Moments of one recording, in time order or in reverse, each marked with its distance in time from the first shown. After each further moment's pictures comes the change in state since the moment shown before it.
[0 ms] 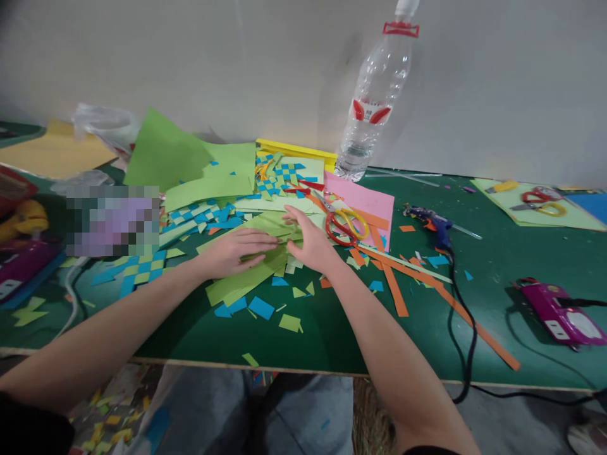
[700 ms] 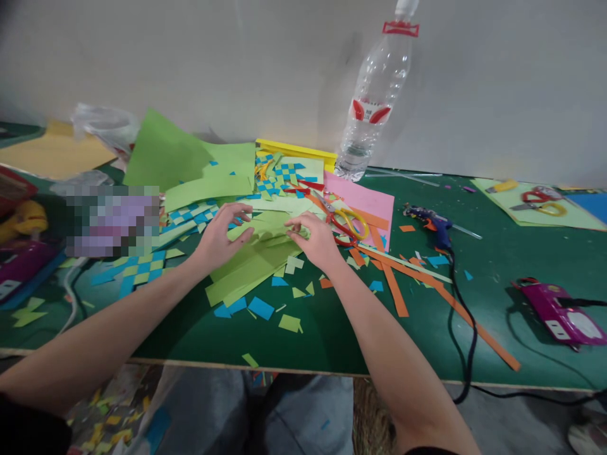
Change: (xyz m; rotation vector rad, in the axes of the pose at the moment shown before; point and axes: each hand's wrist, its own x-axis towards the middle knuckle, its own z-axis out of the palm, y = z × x) left_hand -0.002 -0.008 -0.001 -0.042 0.387 -0.455; right_hand 0.006 0.004 -0.003 -0.035 0.202 -0.002
